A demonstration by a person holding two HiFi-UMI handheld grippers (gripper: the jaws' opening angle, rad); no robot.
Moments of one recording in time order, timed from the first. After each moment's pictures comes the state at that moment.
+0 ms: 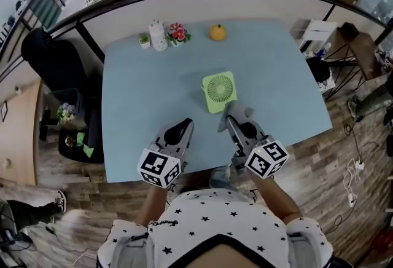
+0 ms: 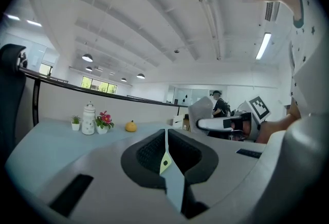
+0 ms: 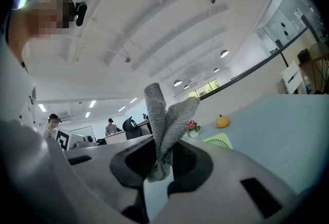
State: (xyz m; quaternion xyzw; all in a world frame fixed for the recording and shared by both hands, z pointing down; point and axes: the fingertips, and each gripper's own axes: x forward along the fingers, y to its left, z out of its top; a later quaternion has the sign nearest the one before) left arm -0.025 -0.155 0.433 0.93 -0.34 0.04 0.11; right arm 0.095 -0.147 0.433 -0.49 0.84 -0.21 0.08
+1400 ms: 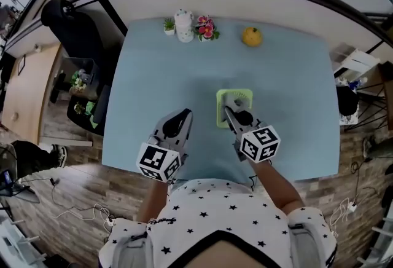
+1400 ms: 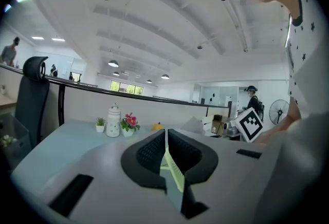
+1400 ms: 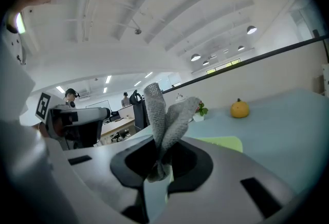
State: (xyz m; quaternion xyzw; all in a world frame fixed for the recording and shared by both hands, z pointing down) left arm -0.026 -0.239 0.438 0.87 -0.48 0.05 0.13; right arm 0.088 -0.279 0.508 -0.38 0.90 -0.22 -0.07
